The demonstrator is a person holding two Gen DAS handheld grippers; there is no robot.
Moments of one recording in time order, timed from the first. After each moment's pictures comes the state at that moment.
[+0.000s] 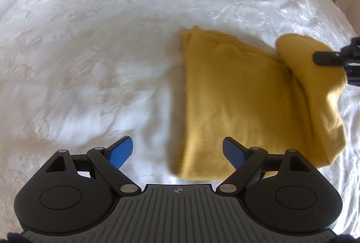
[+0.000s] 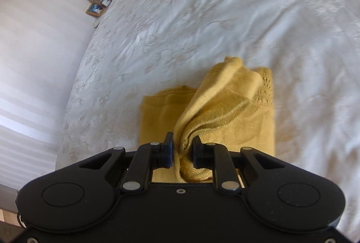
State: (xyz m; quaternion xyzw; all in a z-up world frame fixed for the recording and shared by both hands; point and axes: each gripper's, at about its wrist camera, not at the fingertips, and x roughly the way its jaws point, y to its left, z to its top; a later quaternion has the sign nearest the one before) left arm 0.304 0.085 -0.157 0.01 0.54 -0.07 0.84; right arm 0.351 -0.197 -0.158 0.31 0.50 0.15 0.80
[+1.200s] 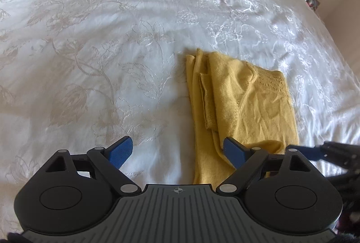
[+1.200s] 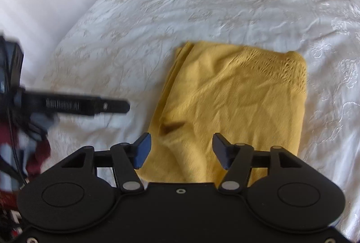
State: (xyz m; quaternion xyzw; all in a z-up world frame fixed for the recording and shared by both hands) left arm 0.364 0.128 -0.156 -0.04 0.55 -0.16 0.82; right arm 0.294 -0.079 -0.166 0.08 0.51 0.18 0.84
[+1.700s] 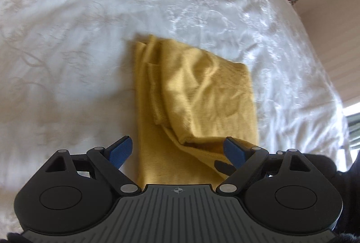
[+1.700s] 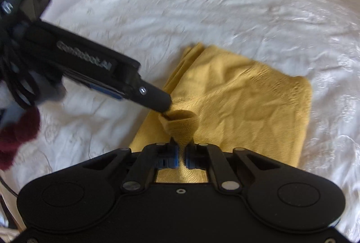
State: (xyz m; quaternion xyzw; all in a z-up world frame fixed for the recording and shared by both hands) left arm 0.388 0.092 -0.164 -0.11 0.59 -0.24 0.76; right arm 0.285 -0.069 -0.157 0.03 0.47 0.17 0.87
